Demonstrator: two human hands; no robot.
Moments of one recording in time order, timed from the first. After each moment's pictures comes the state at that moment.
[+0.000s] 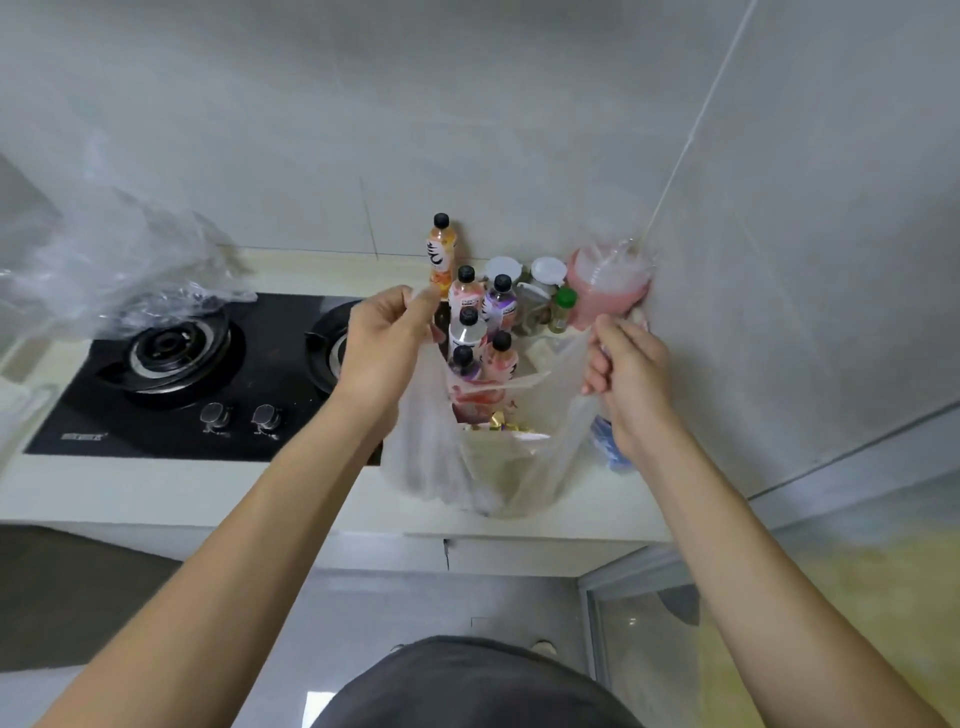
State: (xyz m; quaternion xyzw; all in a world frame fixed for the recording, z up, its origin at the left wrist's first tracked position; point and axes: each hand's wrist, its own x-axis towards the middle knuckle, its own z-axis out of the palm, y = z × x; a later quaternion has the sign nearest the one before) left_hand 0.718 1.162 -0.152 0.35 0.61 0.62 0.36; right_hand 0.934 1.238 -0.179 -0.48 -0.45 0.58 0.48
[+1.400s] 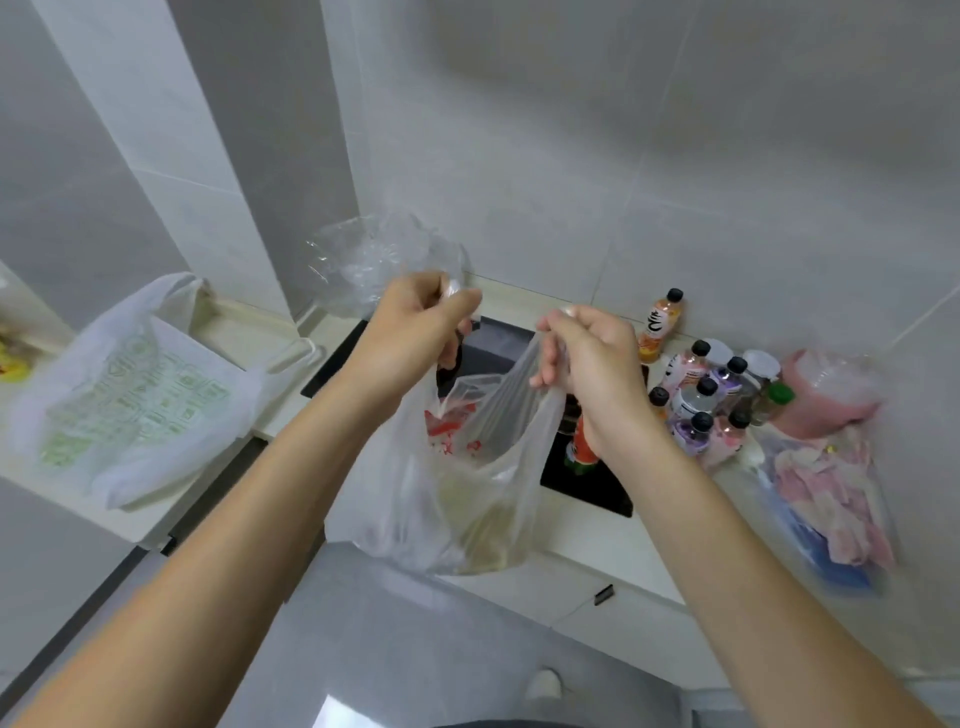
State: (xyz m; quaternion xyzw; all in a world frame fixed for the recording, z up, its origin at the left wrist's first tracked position) left_hand 0.485 0.942 -0.058 0.36 0.69 0.57 0.25; right_hand 0.630 1.051 -0.086 -0.34 -0.61 0.63 0.35
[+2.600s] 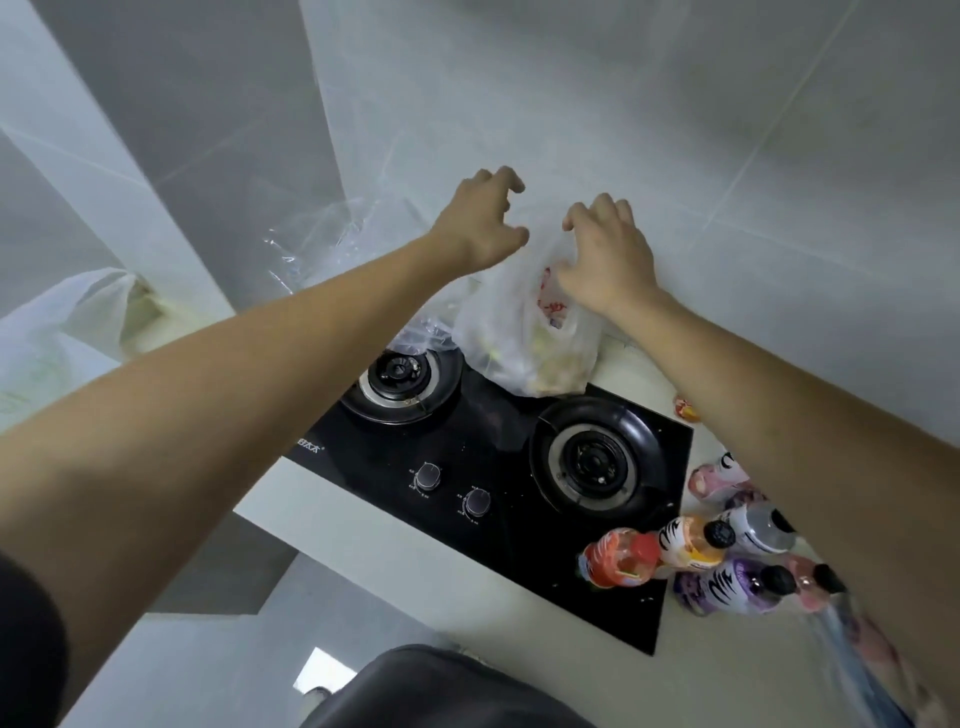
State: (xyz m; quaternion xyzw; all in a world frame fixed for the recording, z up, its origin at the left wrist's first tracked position) left_hand 0.256 1.277 -0.131 0.48 0.81 0.31 0.11; right_hand 0.408 1.391 -0.153 -0.31 -0.94 0.03 0.13
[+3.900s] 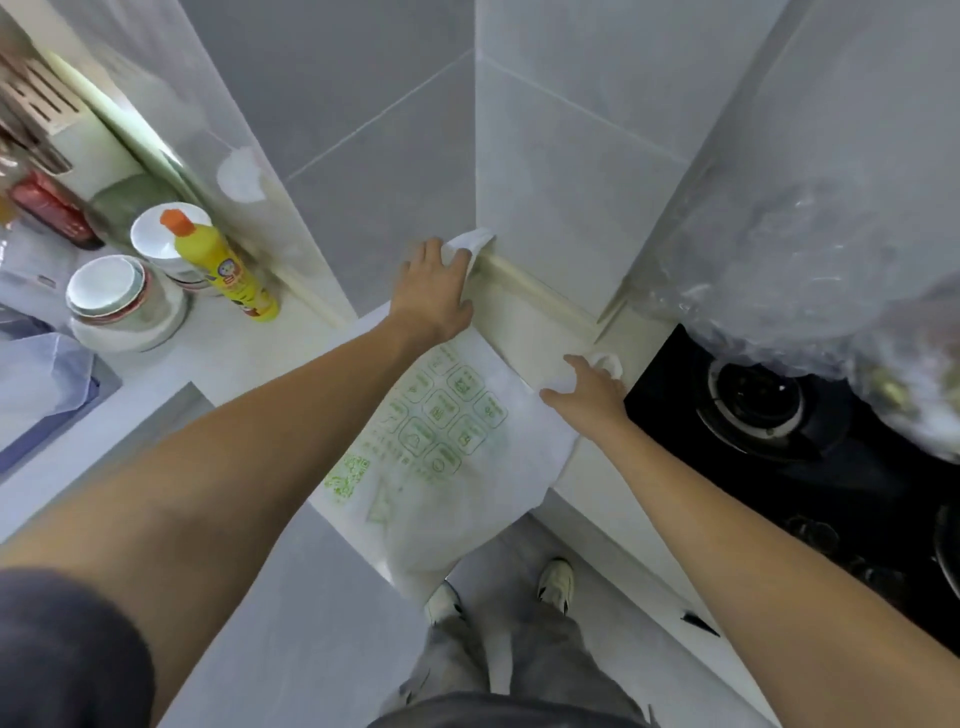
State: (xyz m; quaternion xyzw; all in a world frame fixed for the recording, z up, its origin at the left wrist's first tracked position) left_hand -0.164 0.821 -0.306 0.36 0.93 0.02 0.07; right_hand 0.037 0.972 -0.382 -0.39 -0.83 0.38 -0.14
